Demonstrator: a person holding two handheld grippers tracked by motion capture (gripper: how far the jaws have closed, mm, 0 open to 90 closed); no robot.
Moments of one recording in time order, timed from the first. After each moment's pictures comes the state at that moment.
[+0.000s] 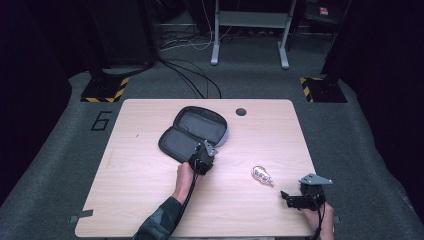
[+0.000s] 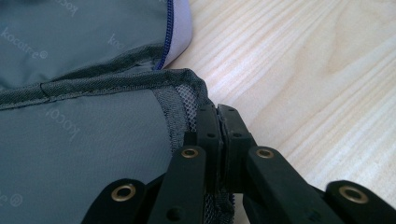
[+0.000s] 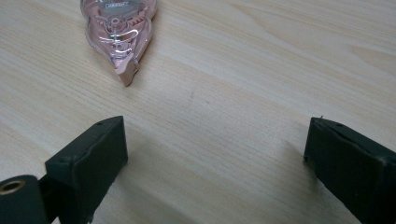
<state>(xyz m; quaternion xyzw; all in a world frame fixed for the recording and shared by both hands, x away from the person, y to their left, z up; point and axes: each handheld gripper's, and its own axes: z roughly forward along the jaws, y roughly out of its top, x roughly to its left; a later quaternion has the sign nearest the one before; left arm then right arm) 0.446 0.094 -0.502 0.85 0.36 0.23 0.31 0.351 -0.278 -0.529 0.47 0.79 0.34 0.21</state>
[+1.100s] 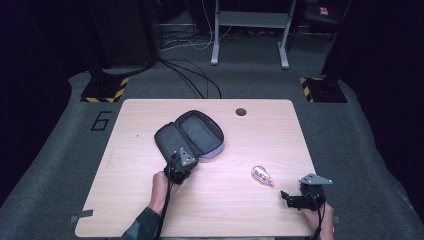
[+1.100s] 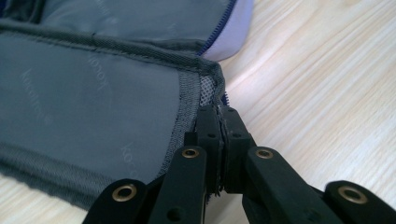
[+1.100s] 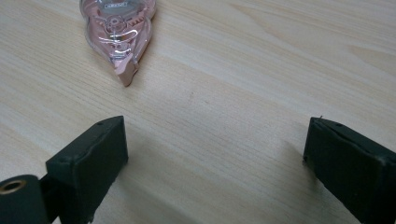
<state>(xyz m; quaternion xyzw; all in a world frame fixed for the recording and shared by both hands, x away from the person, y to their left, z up) 0.410 0.167 -0.495 0.85 0.37 0.23 0.31 0.351 -0.278 -0.529 0.47 0.79 0.34 0.21</state>
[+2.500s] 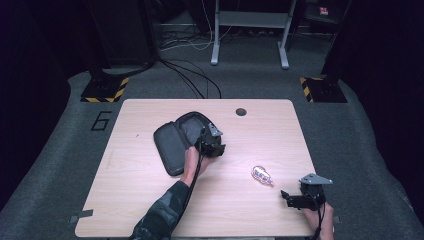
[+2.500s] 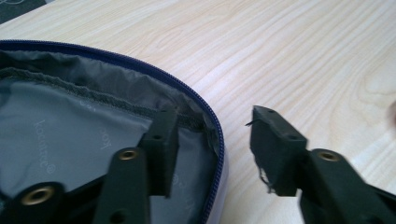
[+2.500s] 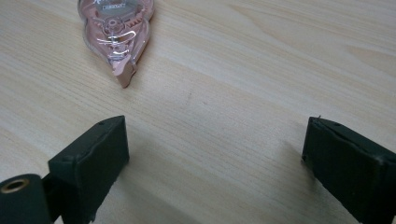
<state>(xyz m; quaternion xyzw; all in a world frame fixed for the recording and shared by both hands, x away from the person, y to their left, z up) 0.496 0.075 -0.474 0.83 0.38 0.20 0.35 0.351 -0.278 -0.529 0.48 0.78 0.34 0.21</state>
